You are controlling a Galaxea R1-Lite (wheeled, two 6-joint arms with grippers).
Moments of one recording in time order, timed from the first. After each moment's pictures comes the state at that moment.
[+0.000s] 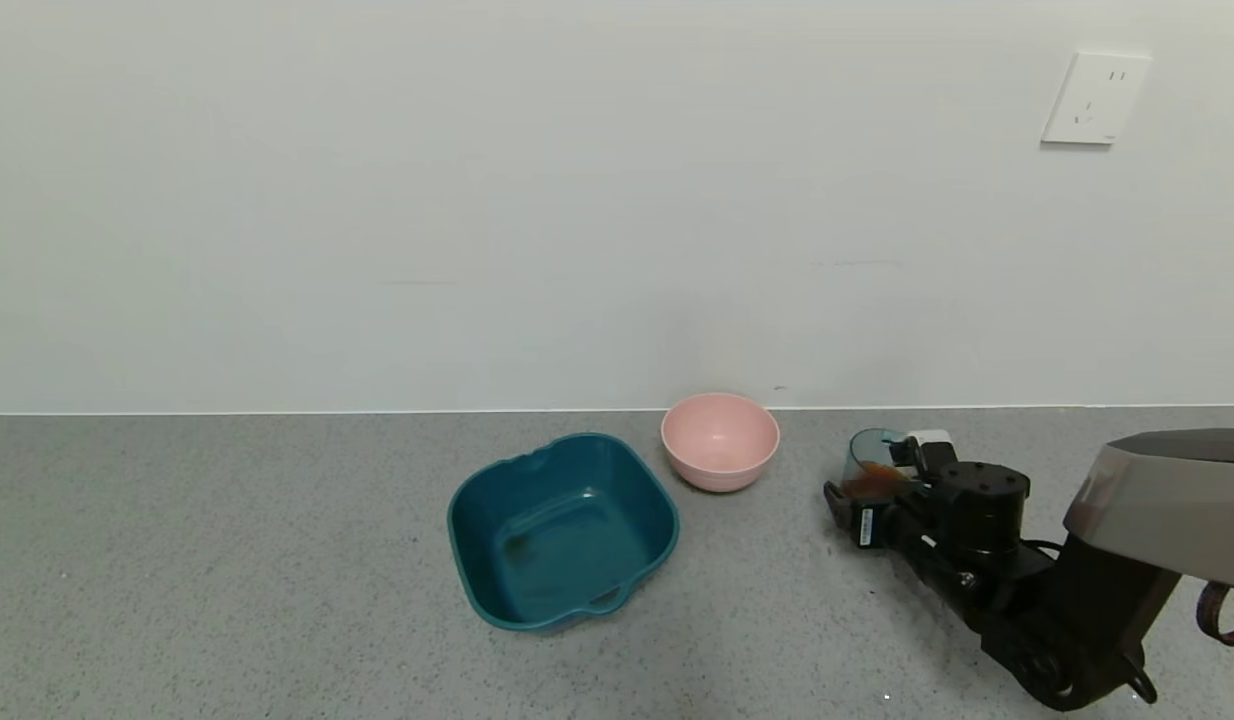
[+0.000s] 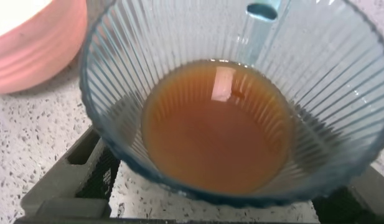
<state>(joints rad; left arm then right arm) 0.00 0.00 0.00 0.00 0.00 0.00 0.28 2.30 -0.66 -1.37 -0.20 0.09</state>
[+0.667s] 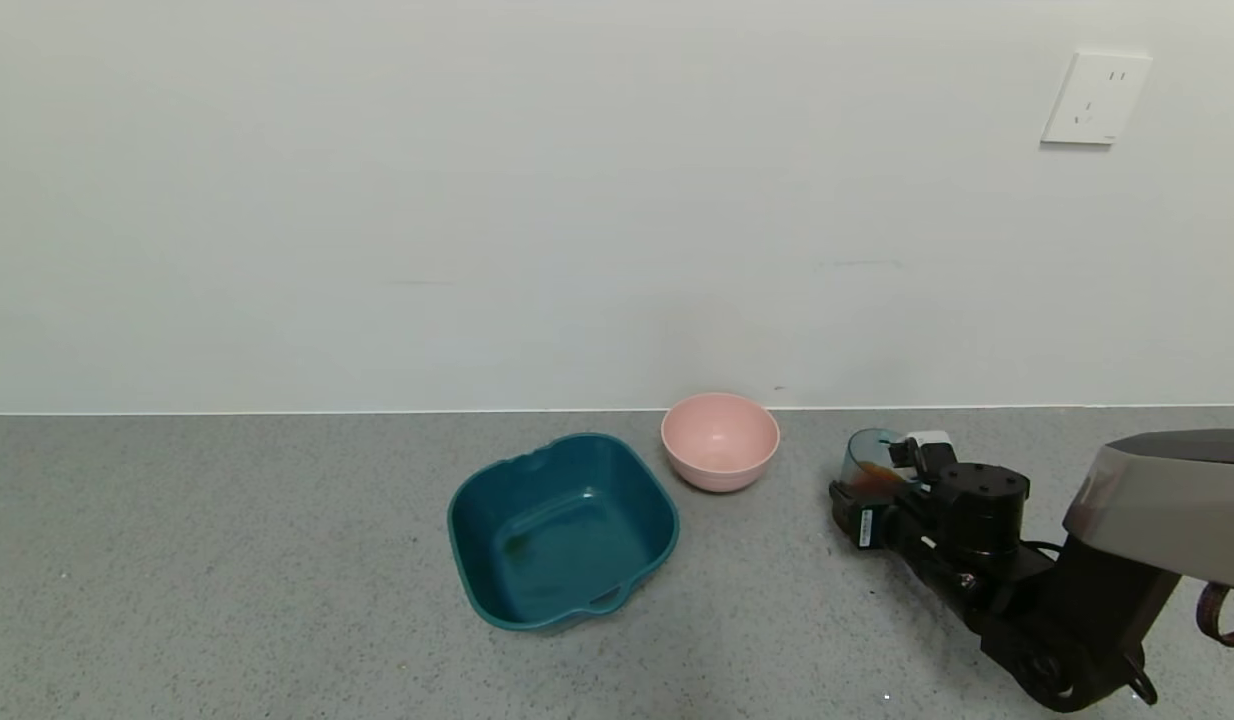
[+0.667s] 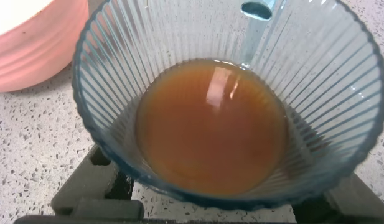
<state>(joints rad) 0.00 0.00 0.00 0.00 0.00 0.00 0.28 2.30 -0.65 -1.37 -0.20 0.09</state>
